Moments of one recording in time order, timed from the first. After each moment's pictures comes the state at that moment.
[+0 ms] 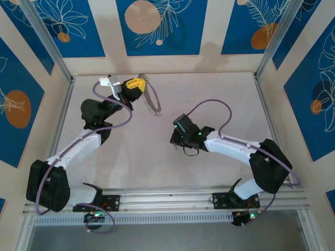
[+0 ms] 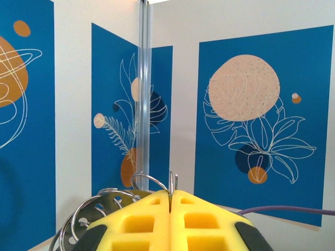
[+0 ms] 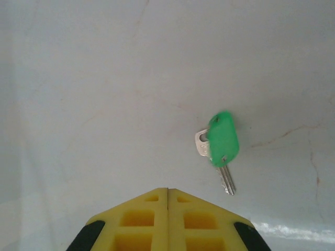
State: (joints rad) left arm -0.35 1.30 0.87 1.00 0.68 -0.39; right arm 0.77 1.46 0.87 -0.34 0.04 0.97
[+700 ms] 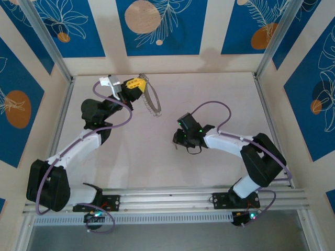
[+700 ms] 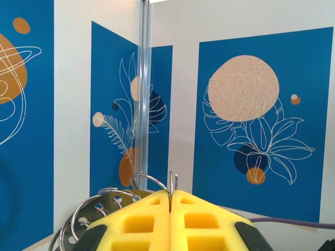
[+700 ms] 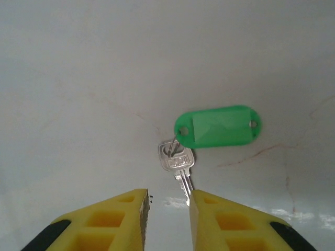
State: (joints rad) left arm -0.35 1.30 0.87 1.00 0.68 -0.41; right arm 0.70 1.58 0.88 -0.34 -0.04 0.91
